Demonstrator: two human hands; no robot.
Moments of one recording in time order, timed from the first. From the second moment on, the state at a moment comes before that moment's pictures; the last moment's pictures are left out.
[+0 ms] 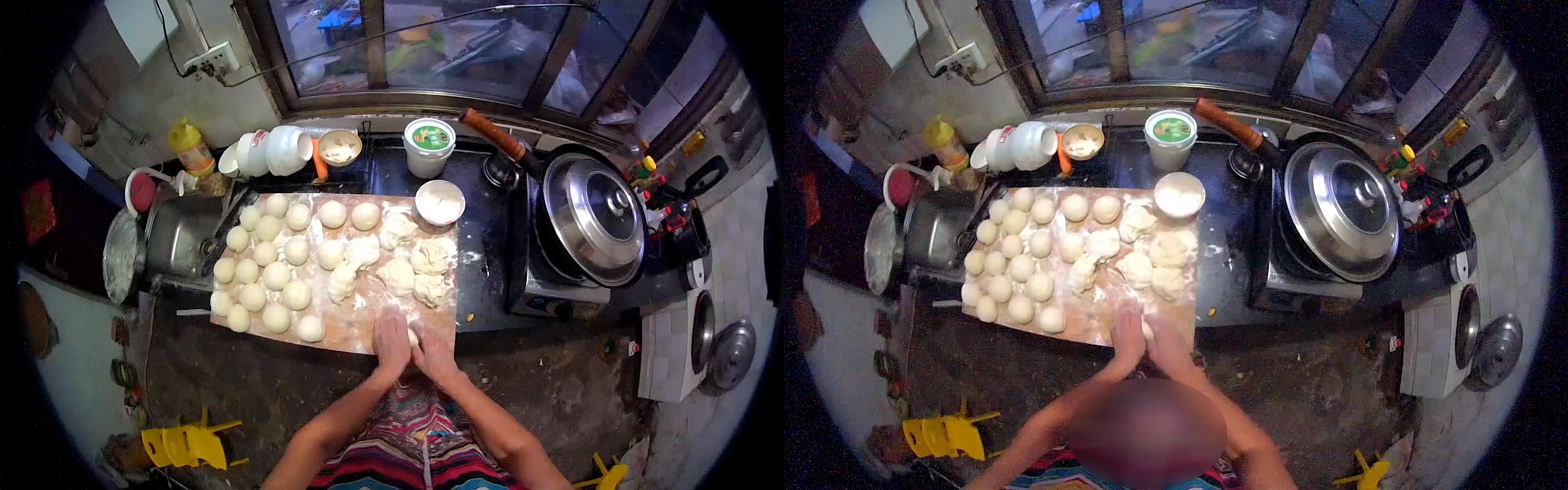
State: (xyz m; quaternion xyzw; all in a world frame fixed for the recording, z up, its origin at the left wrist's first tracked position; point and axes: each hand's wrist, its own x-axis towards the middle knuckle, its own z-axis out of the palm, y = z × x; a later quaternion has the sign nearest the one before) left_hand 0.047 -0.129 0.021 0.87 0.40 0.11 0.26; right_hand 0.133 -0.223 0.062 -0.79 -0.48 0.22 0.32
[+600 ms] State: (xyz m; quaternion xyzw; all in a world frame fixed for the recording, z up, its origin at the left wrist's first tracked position) left_hand 0.045 -0.146 0.023 0.81 0.47 0.17 0.32; right_hand 0.113 -0.244 0.072 -0.78 -0.49 0.25 0.30
